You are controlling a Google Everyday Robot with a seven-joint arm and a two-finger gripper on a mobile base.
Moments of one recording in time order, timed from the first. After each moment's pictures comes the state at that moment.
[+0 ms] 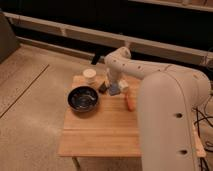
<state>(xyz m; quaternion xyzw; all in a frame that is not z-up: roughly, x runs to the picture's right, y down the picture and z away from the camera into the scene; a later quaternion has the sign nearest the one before) 0.032 -0.053 0.893 -0.17 0.07 0.53 0.83</state>
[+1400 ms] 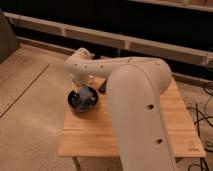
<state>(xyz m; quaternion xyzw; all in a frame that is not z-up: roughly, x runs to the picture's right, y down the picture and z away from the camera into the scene) -0.150 -0.007 0.886 -0.23 0.05 0.38 0.89</state>
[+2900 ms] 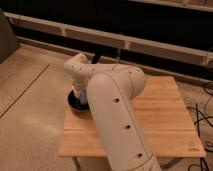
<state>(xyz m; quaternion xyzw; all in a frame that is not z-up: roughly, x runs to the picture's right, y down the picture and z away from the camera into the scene) -0.152 0.030 0.946 -0.28 0.12 0.40 0.86</state>
